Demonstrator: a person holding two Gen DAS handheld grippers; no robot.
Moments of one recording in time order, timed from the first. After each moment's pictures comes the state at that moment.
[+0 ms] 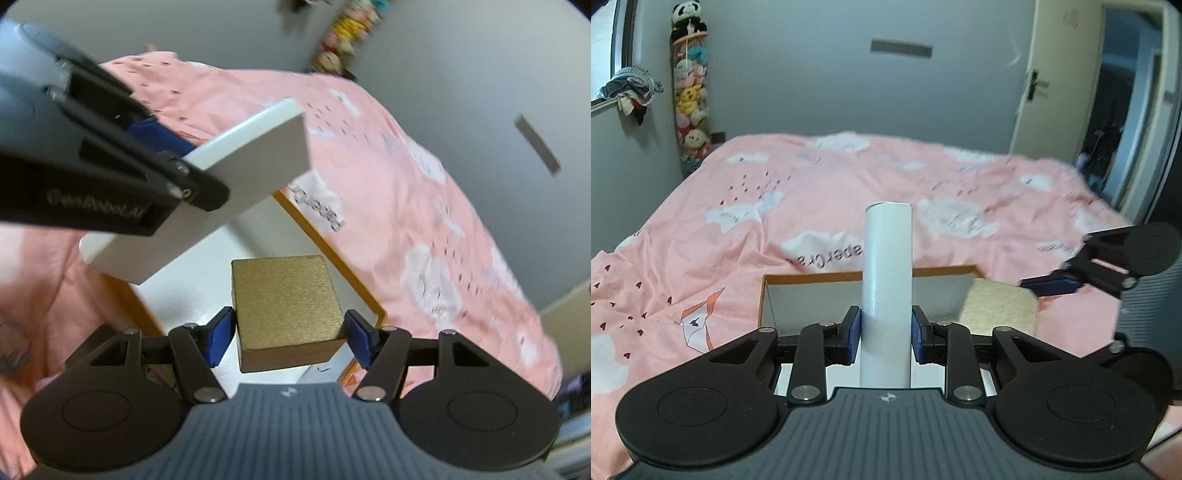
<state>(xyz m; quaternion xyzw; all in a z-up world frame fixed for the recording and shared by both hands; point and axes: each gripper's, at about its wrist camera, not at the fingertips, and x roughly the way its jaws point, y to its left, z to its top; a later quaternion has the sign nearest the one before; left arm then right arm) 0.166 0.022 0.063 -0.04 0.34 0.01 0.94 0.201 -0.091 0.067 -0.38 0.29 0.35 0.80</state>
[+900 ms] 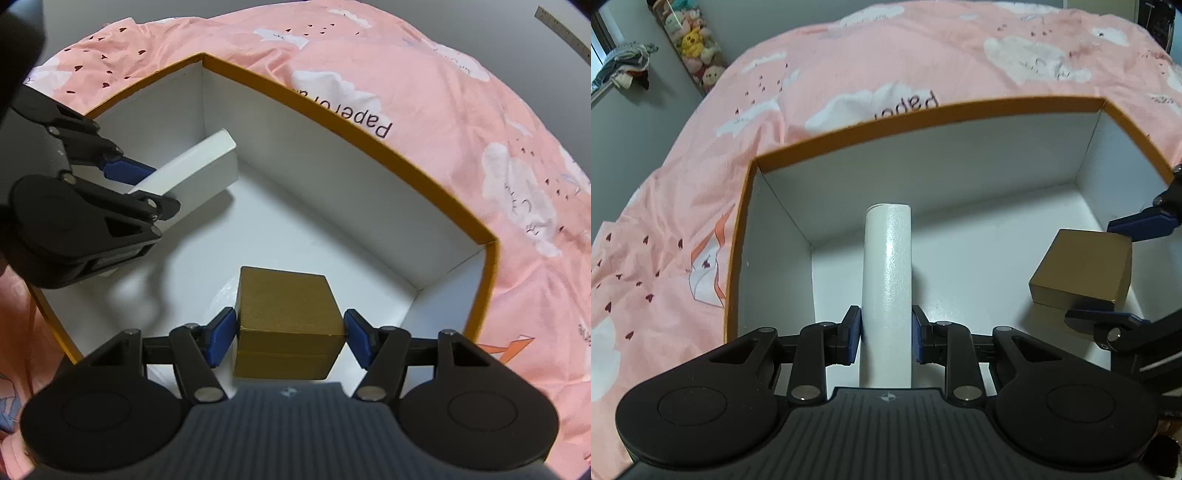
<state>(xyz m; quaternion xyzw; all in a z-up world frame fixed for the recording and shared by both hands) 0.235 0.032 -0.059 0.07 0.51 0.10 0.85 0.266 -0.080 -0.055 -0.28 0.43 0.37 0.77</state>
